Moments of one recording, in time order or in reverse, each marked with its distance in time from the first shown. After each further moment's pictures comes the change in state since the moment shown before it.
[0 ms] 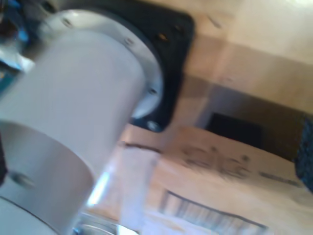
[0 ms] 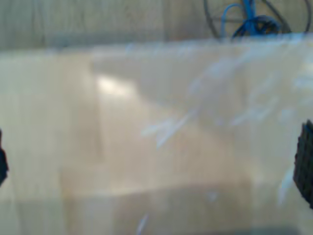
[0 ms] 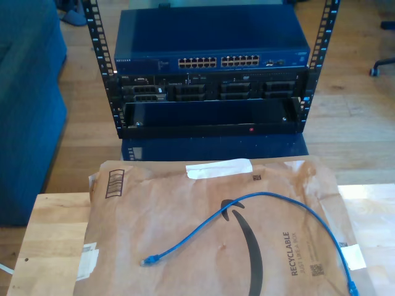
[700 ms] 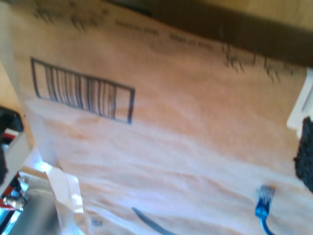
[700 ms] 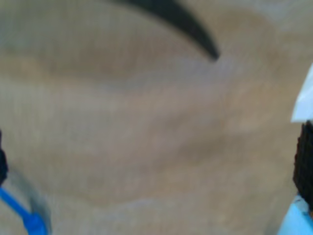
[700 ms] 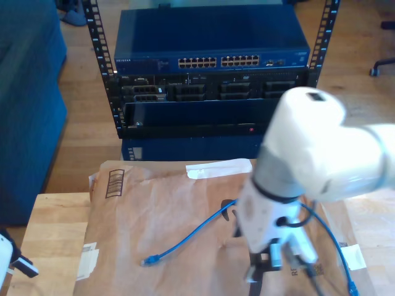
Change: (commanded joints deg) left arm -20.5 0.4 -5.3 -10.2 0.0 -17.1; right arm 54.9 26.6 -17.7 28.4 -8.3 23.6
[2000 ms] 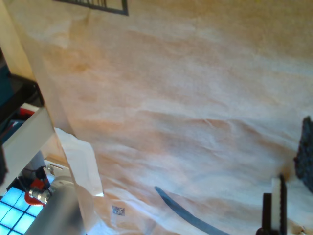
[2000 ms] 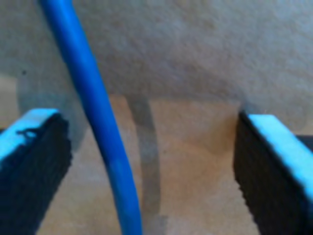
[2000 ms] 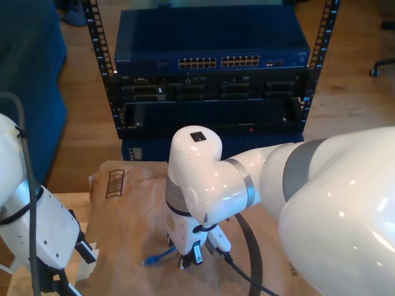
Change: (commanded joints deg) left arm -20.0 1.5 -1.8 -1.6 -0.3 -14.9; right arm 6.5 25.2 -12.7 -3.8 -12.6 -4.7
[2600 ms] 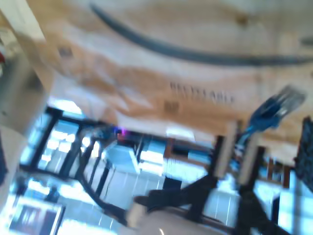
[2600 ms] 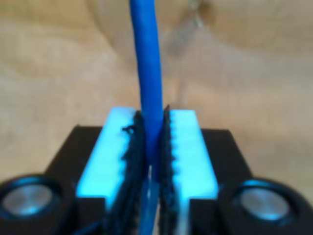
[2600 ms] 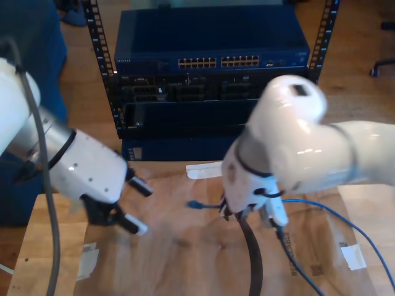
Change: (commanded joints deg) left arm -9.4 9.4 -12.9 -25.9 -0.4 -0.4; right arm -17.1 -32.1 12.5 7.5 9.0 4.8
